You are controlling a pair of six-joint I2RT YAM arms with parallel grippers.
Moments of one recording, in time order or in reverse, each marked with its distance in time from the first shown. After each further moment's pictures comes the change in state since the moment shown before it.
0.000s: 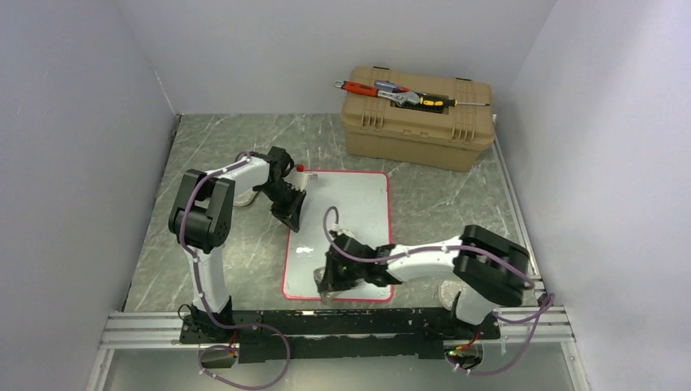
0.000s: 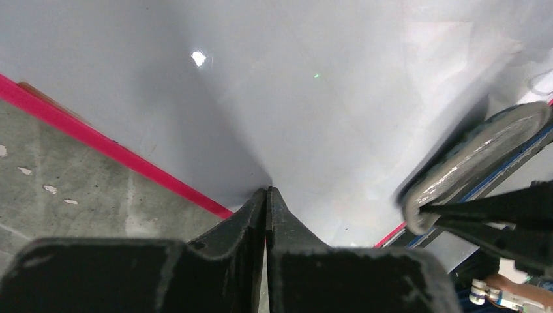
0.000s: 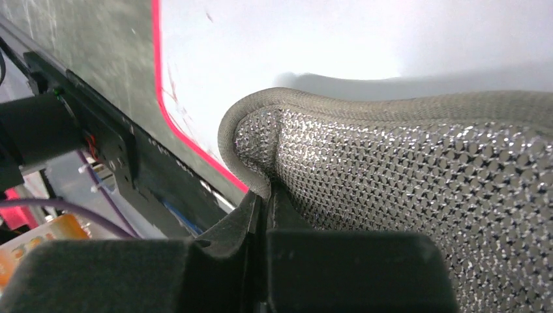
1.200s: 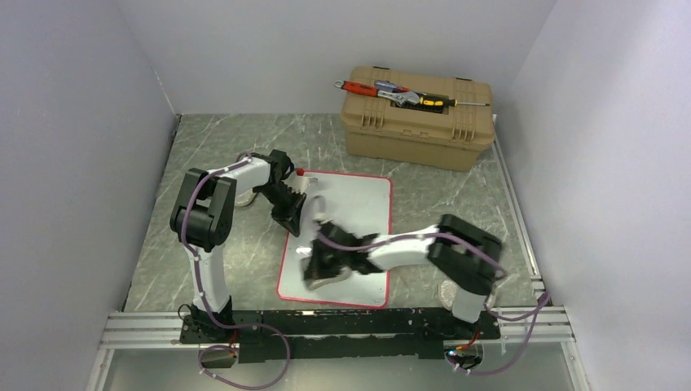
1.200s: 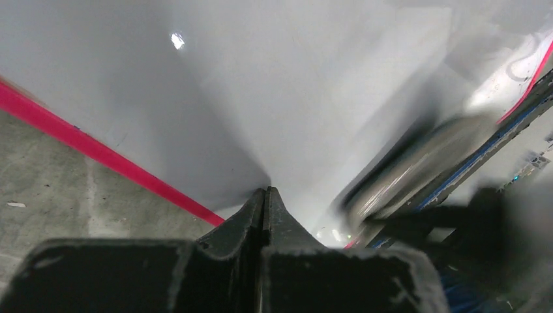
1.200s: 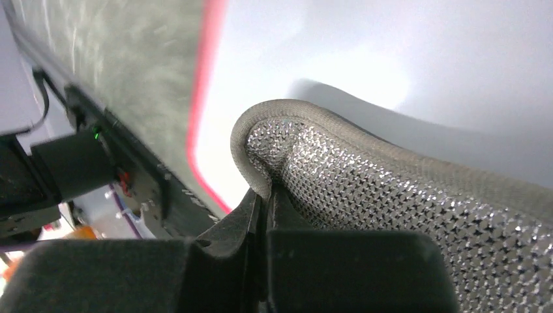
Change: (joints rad) left arm 0.000 0.015 -0.003 -0.046 0.042 -0.007; right arm 0.000 0.221 0.229 0.036 -0.056 -0.061
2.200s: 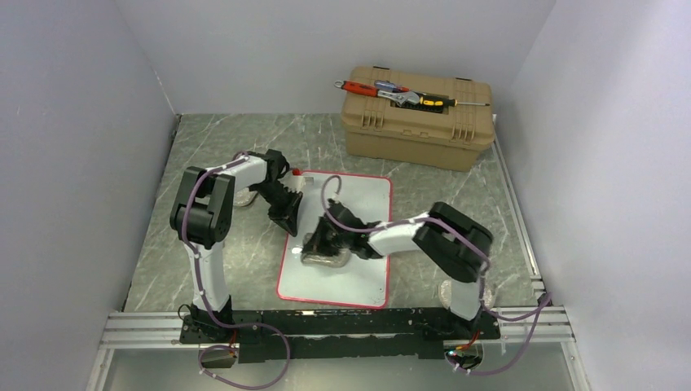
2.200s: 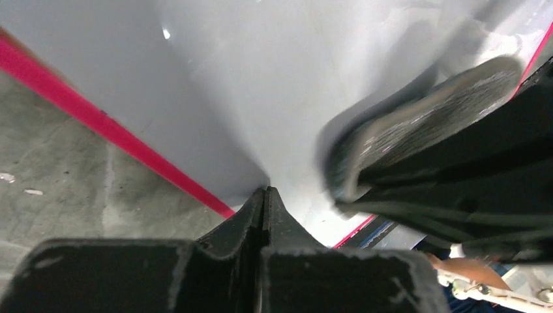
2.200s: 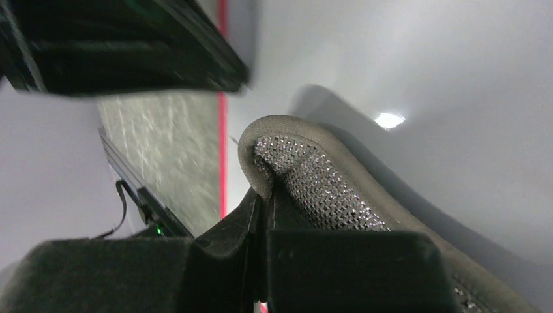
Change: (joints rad) left arm 0.036 0.021 0.019 -0.034 0.024 0.003; right arm -0.206 -0.042 -0.177 0.254 0.013 0.170
